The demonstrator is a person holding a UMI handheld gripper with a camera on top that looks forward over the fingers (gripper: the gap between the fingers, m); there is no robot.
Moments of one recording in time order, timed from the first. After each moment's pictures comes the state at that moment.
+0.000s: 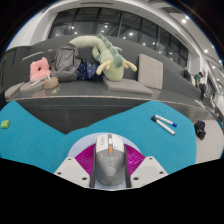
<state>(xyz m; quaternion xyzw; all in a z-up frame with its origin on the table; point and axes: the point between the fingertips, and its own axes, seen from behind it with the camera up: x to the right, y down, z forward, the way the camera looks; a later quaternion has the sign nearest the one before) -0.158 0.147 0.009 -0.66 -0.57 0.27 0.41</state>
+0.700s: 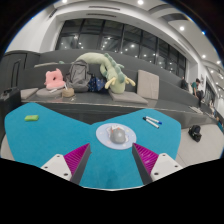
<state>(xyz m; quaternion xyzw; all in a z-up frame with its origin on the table) 0.043 0.064 0.091 -0.62 -0.56 0.31 0.45</state>
